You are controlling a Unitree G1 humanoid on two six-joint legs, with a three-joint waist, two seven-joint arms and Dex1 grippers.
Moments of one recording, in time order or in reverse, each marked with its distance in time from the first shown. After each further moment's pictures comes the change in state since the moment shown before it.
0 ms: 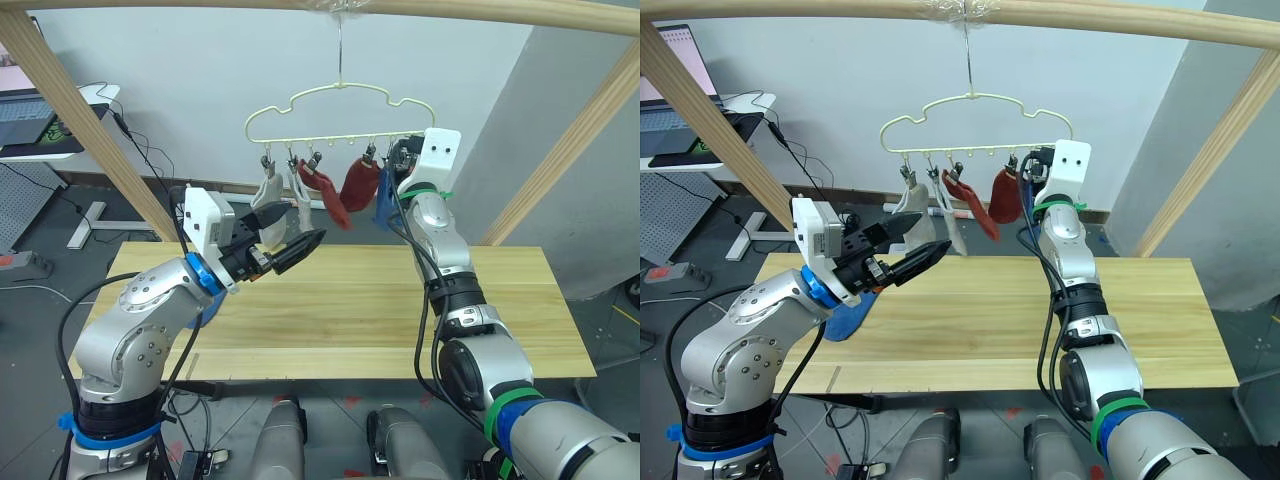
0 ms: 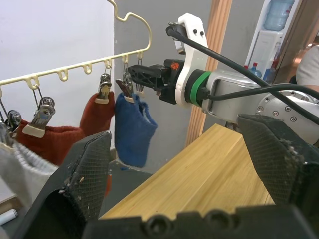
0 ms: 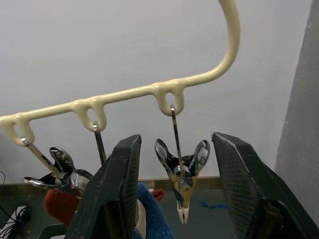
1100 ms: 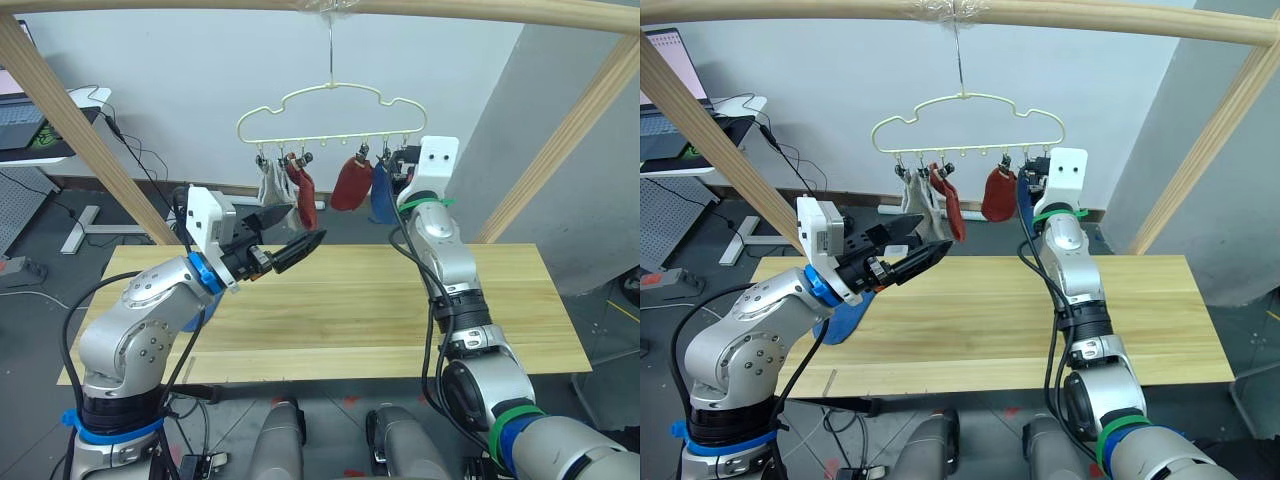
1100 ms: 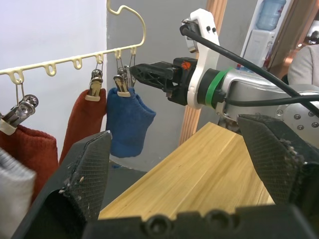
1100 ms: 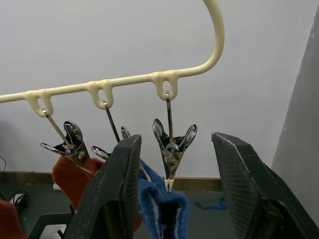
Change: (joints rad) left arm -0.011 -0.010 0.005 0.024 0.008 0.022 -0.021; right arm 0.122 -0.002 0.066 -0.229 -0.020 0.115 0.032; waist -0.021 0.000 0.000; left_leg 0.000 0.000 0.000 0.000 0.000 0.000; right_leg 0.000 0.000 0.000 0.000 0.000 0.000
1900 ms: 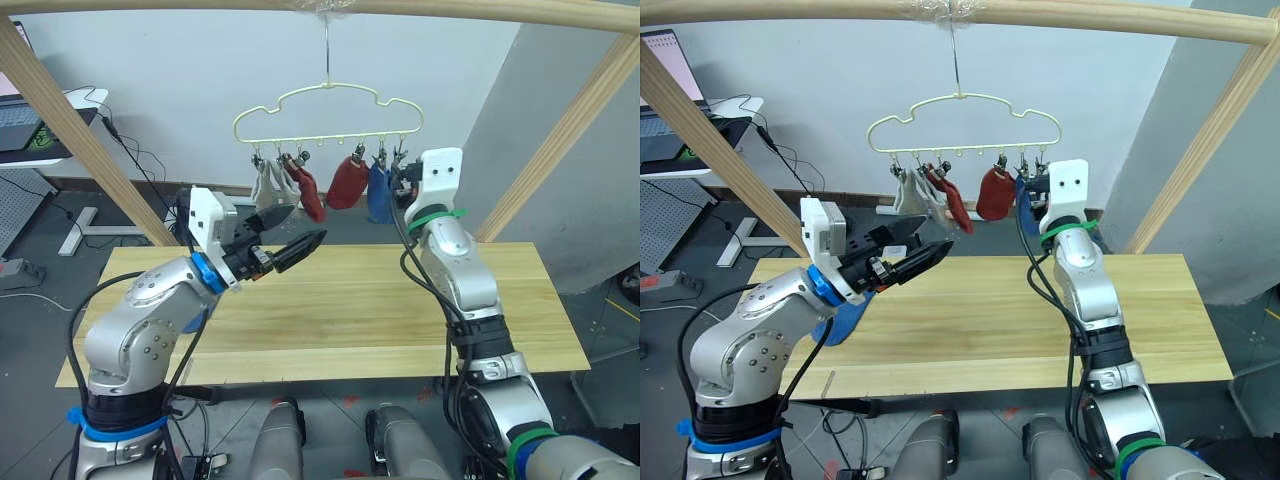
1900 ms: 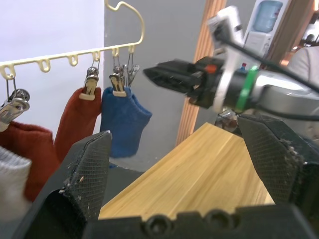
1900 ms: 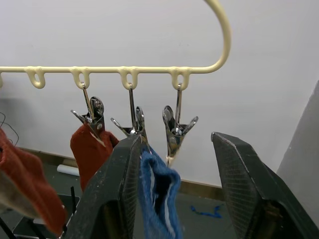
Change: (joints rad) left arm -0.010 -0.014 0.001 0.015 0.004 0.004 -0.019; right arm 0.140 -0.072 0.108 -0.243 -0.003 0.102 0.085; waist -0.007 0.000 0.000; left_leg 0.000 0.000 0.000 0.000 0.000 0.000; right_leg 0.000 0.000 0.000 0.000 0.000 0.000
